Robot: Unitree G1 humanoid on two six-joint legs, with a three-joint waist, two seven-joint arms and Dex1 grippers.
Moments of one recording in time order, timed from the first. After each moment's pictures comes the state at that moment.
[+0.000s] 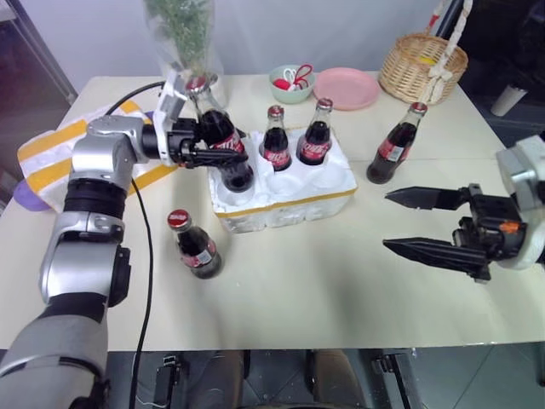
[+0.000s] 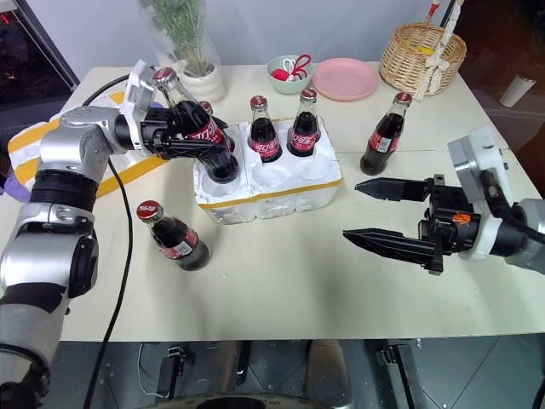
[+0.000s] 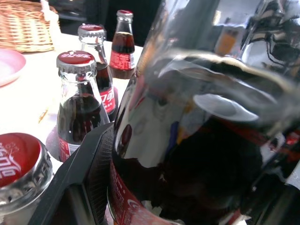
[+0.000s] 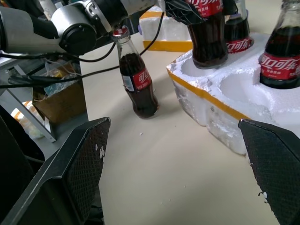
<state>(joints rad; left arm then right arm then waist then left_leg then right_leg) -1.11 0.59 -0.05 0.73 -0.37 0.33 -1.58 -0.13 -1.07 -0.57 -0.55 1.22 0.94 0.94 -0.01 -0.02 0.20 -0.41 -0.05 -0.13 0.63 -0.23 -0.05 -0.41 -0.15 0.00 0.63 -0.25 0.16</state>
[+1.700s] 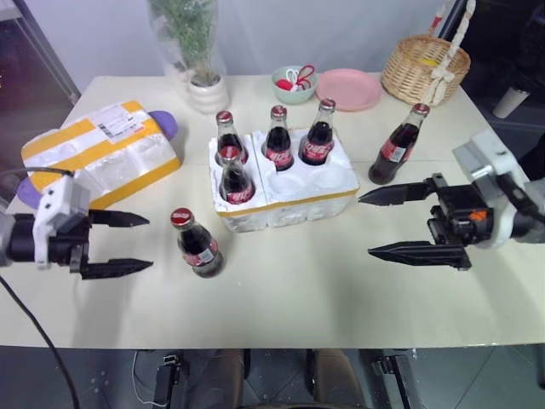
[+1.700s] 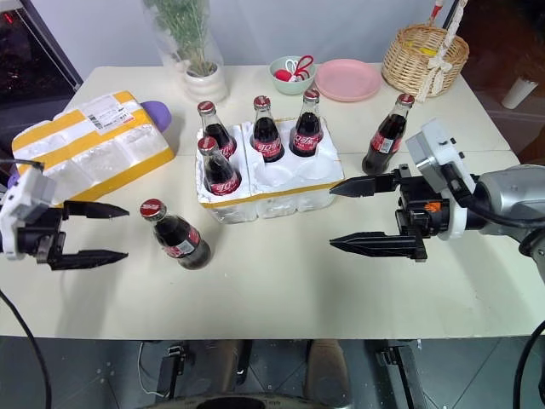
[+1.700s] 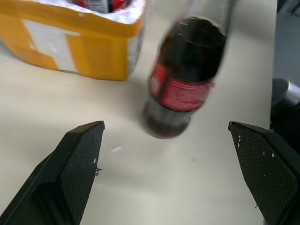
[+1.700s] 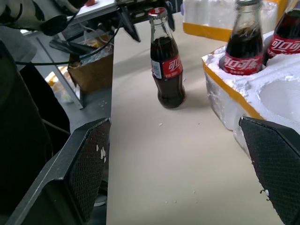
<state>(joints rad) -0.07 1.05 0.42 -0.19 -0.52 0.51 -1.49 -0.40 -1.11 -0.24 -0.40 1.02 0.82 1.20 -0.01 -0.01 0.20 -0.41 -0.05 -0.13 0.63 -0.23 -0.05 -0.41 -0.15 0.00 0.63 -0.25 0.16</state>
